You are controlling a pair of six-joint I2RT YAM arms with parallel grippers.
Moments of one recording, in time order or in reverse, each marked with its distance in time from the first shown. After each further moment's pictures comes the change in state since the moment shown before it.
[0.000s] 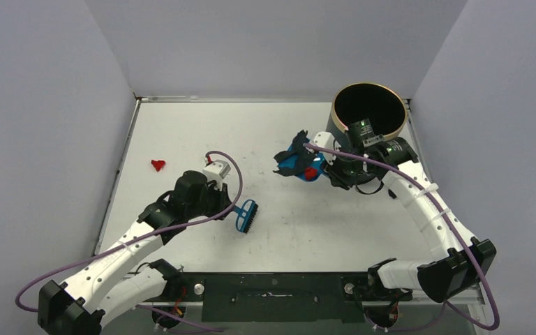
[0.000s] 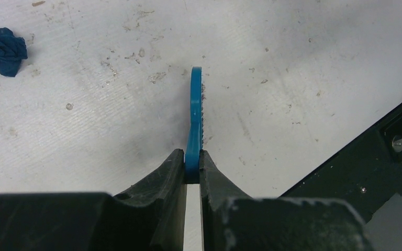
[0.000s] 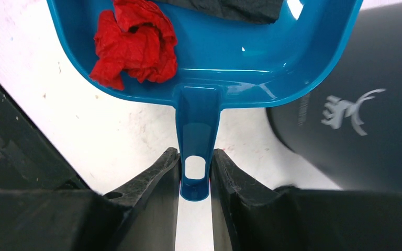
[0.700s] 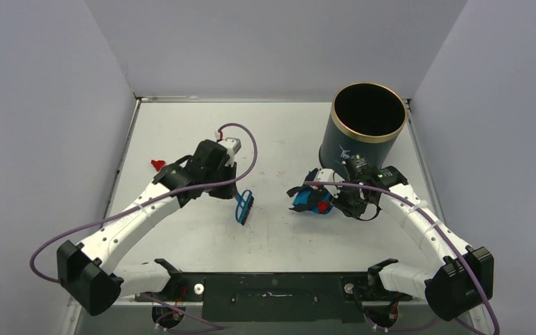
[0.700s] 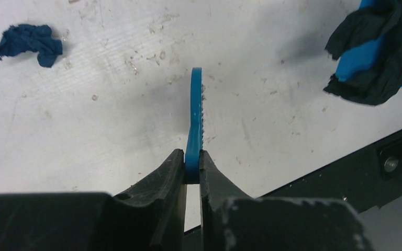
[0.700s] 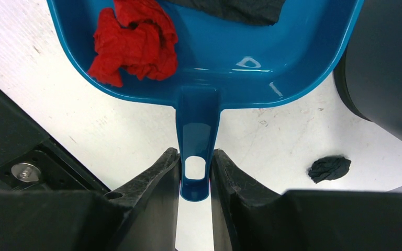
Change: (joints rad) left arm -0.029 0.397 0.492 -0.340 -0.134 -0.063; right arm -0.004 -0.108 -0.371 0.089 0.132 -0.077
